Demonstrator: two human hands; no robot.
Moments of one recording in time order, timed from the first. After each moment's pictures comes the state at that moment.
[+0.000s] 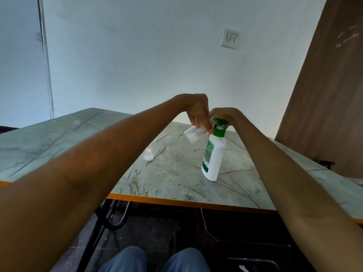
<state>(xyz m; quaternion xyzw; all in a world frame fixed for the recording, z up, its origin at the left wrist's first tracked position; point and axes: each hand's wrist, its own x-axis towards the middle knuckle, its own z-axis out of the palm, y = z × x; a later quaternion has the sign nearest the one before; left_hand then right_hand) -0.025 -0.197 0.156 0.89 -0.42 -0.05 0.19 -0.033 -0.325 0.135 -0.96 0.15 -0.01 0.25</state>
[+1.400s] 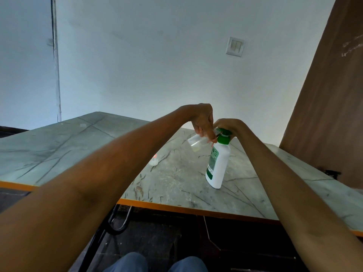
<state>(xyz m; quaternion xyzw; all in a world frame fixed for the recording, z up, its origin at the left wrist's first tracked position) -0.022 -0.195 0.148 0.88 -0.43 -0.03 0.18 -0.030 -0.324 0.125 -0.95 0.20 0.02 0.25</state>
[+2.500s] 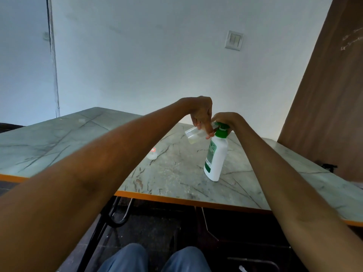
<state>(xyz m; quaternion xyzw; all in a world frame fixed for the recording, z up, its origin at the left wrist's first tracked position) -0.028 -0.196 0.152 0.89 -0.43 0.00 0.15 -0.044 -0.315 0.125 -0.94 0.17 0.01 0.30</state>
